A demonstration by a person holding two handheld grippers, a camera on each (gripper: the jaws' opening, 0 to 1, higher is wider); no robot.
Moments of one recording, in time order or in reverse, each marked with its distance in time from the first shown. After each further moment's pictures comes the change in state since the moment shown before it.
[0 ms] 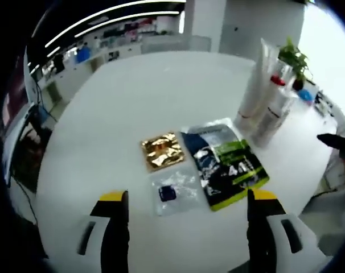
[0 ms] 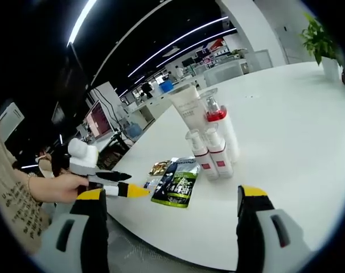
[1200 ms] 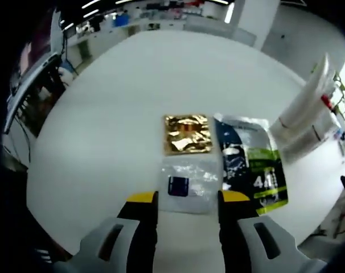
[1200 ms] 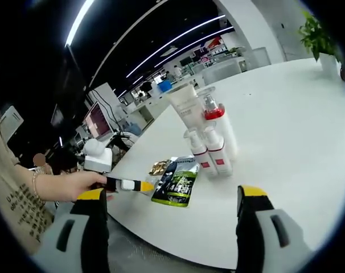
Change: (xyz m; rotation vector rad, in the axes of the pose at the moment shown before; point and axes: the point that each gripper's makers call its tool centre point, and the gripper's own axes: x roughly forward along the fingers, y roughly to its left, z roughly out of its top) left arm 0.032 0.020 -0.025 -0.327 0.150 0.173; right arm 0.001 -0.002 -0.002 0.026 0.009 -0.003
